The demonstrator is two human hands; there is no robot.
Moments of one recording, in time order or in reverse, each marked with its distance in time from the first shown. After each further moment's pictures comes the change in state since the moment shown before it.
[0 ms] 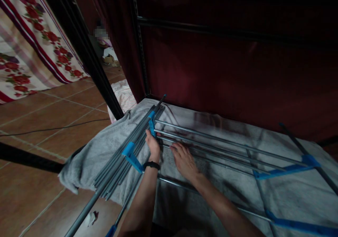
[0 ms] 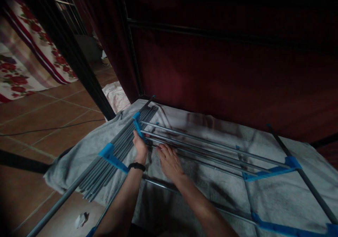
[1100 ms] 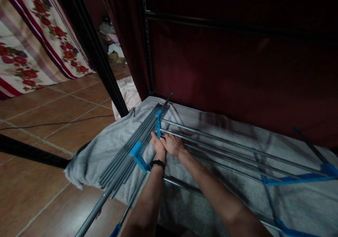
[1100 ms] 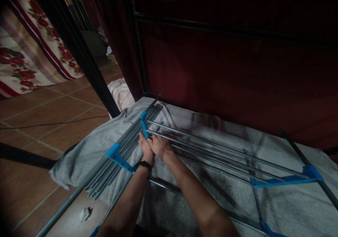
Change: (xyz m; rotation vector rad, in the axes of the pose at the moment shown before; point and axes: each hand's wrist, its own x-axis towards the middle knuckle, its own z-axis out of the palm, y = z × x) left_hand 0.005 -0.021 -0.005 0.007 0.063 -0.062; right_hand 0.118 -0.033 0.000 0.087 -0.233 0.142
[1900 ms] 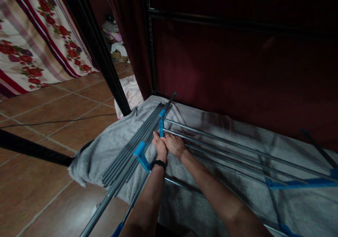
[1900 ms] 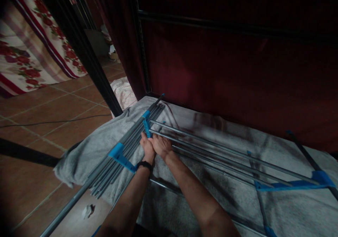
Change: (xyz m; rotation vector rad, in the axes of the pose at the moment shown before) left_hand 0.007 -0.012 -0.003 -0.074 0.003 -0.023; right_hand 0.013 -0.005 0.017 -0.051 0.036 0.006
